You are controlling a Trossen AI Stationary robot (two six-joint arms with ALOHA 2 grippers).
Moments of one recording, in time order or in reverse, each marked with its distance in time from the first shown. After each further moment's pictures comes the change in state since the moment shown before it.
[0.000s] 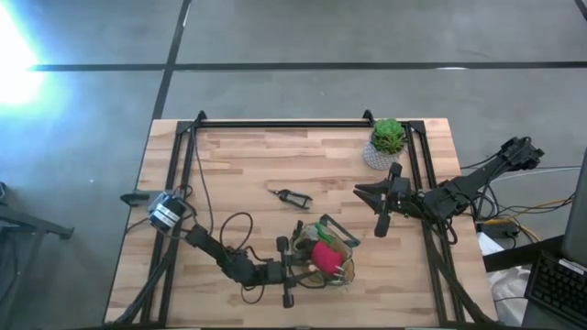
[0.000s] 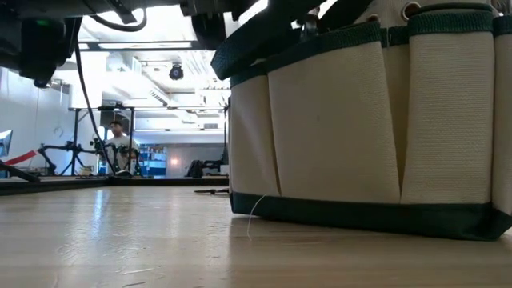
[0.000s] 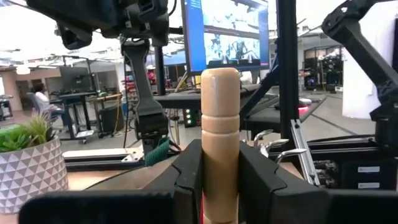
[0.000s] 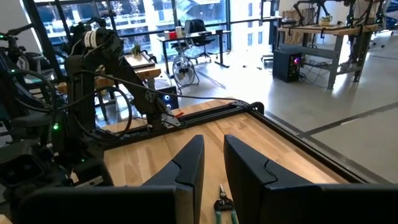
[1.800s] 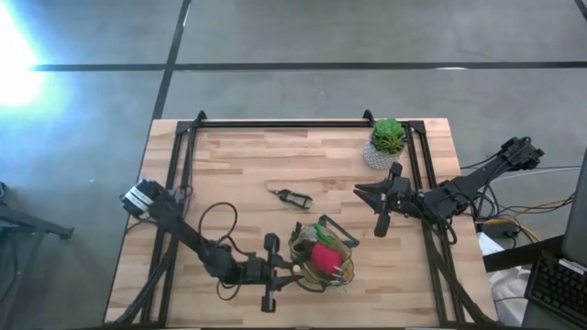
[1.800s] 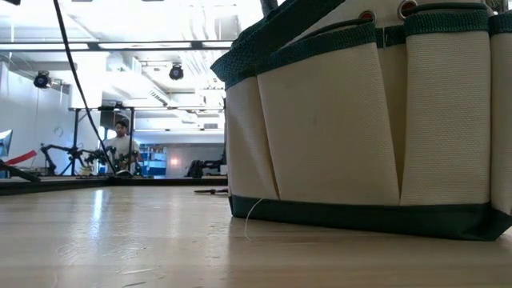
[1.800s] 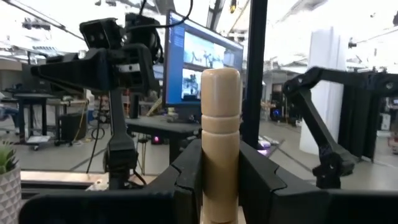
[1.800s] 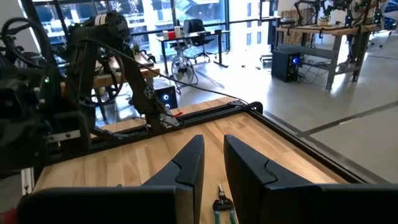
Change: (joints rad) left arm -0.053 -0.263 -0.066 -0.111 0.064 -0.106; right arm 0.000 0.000 0.000 -0.003 0.005 0.001
